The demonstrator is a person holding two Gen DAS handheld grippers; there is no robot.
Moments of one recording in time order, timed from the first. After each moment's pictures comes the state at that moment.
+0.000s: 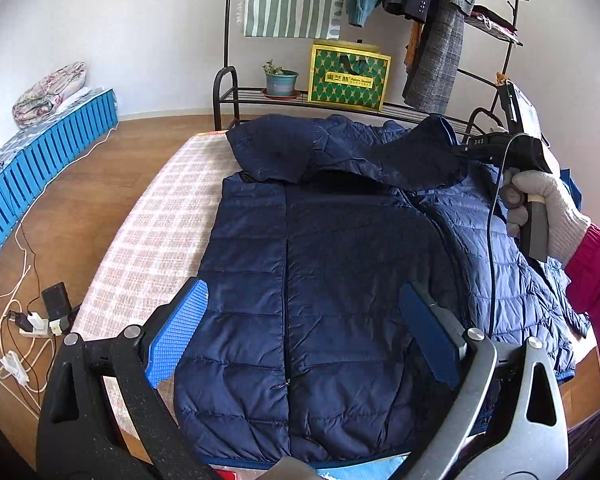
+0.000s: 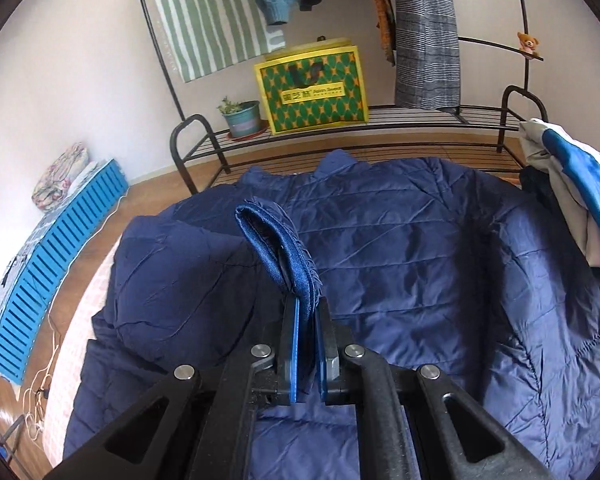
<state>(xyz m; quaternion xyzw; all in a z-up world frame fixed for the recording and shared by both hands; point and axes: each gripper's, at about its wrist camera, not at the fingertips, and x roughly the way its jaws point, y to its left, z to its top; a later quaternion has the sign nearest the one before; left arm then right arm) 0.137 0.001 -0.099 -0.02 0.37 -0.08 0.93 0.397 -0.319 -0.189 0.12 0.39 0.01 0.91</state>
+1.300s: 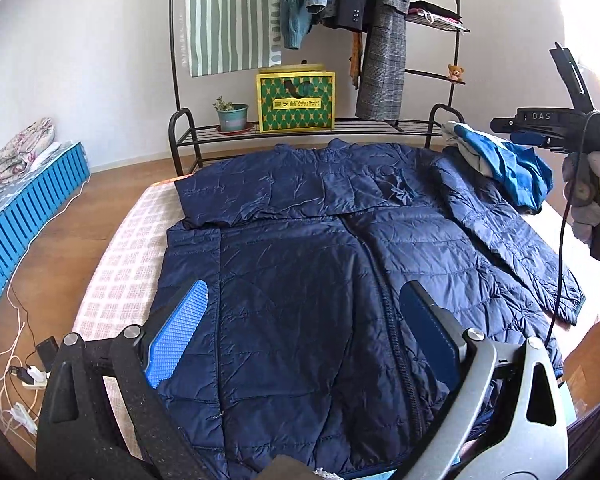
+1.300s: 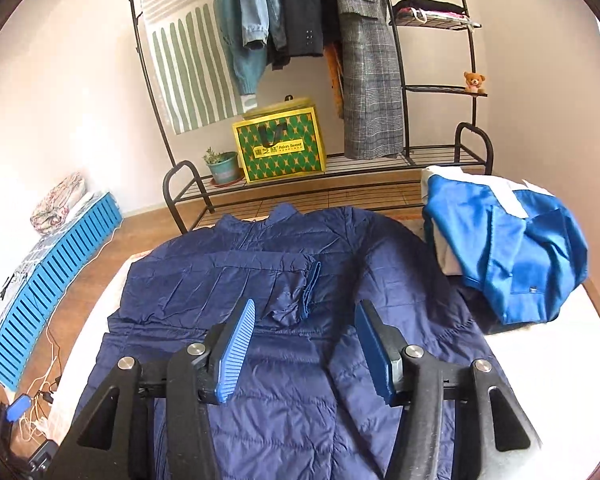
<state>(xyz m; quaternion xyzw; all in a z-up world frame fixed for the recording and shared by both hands) 0.127 -0.089 -0.071 0.05 0.31 -0.14 0.94 0.250 -0.405 -0.089 0.12 0.33 -0.02 0.94</state>
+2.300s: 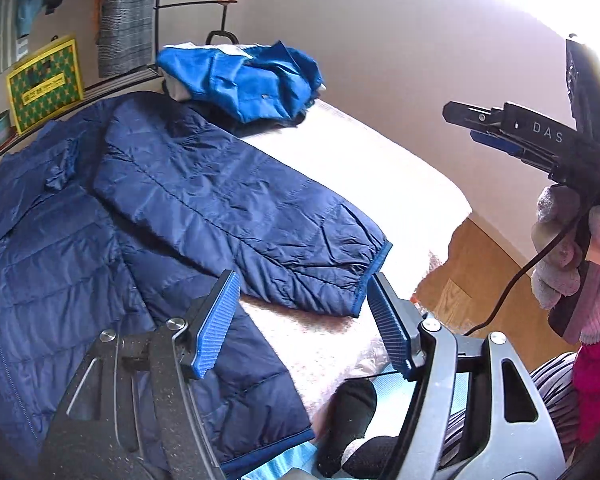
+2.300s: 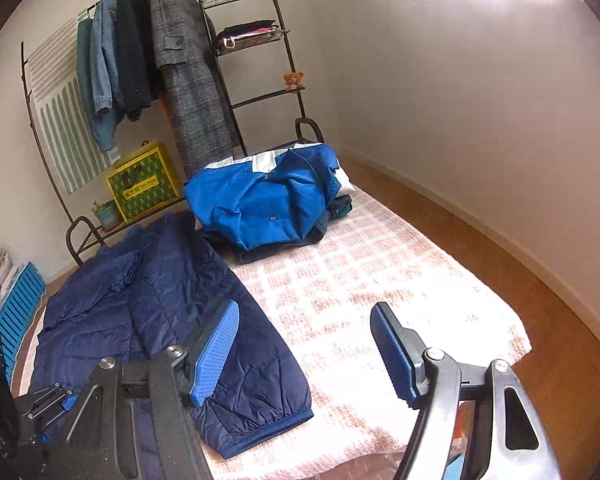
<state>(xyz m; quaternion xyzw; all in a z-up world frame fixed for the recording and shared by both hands) 0.059 -0.419 -0.117 0.12 0.41 -0.46 0.78 -0.004 -0.607 -0.143 0.20 0.30 -0.22 0.91</state>
